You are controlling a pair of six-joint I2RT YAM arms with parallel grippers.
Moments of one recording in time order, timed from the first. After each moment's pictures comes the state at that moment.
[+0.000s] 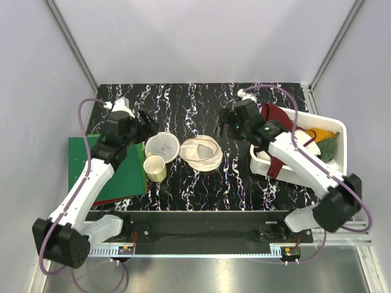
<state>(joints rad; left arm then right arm) -0.26 1.09 0.94 -0.37 -0.03 -0.63 0.59 1.44 1.26 -0.56 0.12 0.58</state>
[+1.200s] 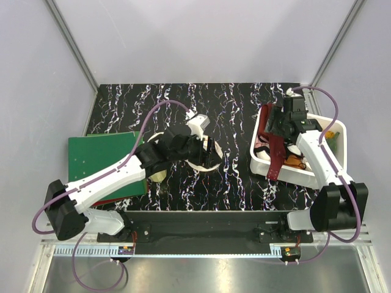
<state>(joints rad) -0.90 1.29 1.10 -0.32 0.16 -0.51 0.08 1.37 1.16 -0.58 0.09 0.32</state>
